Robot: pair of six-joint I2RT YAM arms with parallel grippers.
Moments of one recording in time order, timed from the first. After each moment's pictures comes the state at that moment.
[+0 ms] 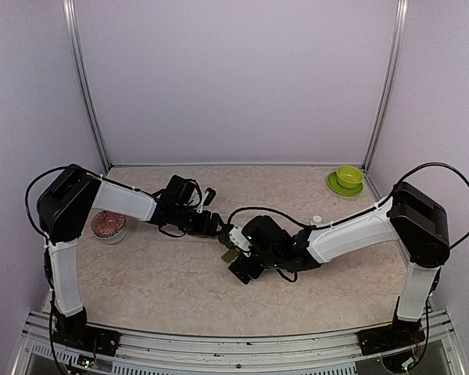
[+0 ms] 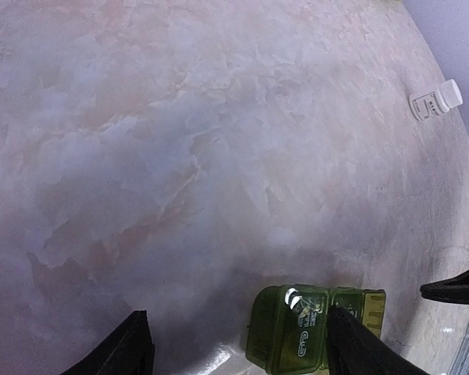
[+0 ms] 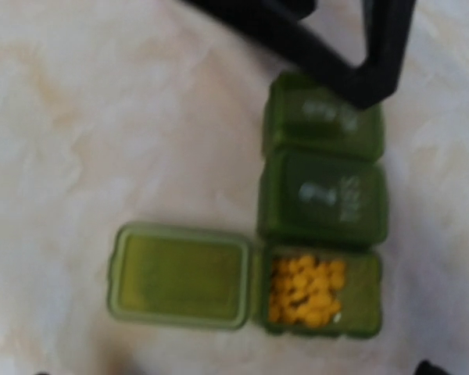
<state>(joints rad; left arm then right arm) -0.60 2.03 1.18 0.02 0.37 -0.35 1.06 1.88 1.04 0.07 0.25 -0.03</state>
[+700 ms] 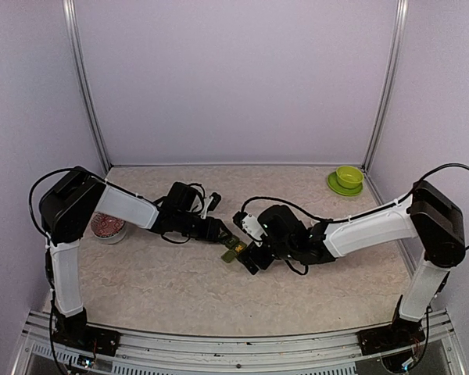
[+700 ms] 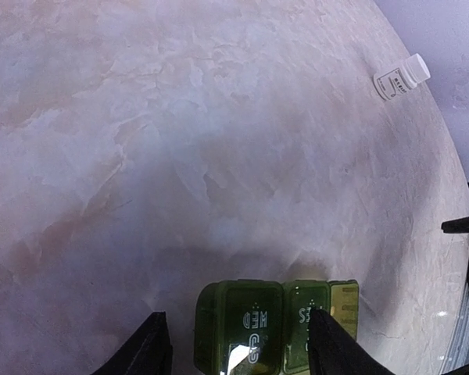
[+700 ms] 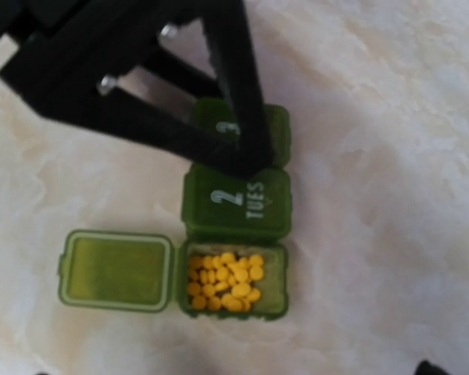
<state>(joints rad) -0.63 2.03 1.11 0.17 0.44 -0.35 1.00 1.77 0.96 0.11 0.20 -0.02</state>
